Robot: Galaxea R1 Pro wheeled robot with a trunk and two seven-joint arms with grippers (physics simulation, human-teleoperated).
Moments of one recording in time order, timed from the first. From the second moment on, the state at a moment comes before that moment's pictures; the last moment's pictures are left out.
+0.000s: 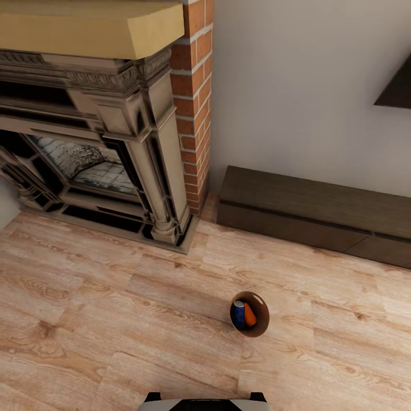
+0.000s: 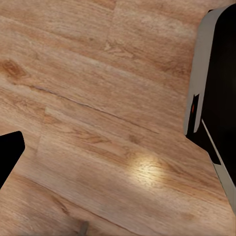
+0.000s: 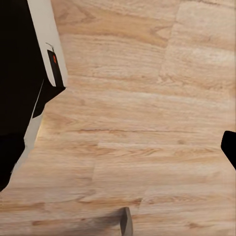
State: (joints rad) left arm 0.02 0.15 0.10 0.00 0.05 -0.74 0.07; right arm -0.12 -0.23 -0.09 0.04 -0.09 -0.33 0.13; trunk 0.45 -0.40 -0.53
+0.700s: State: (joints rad) left arm 0.02 0.15 0.10 0.00 0.06 -0.74 0.05; right arm -0.12 -0.16 -0.09 -0.03 -0.10 -0.33 0.10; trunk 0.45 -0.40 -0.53
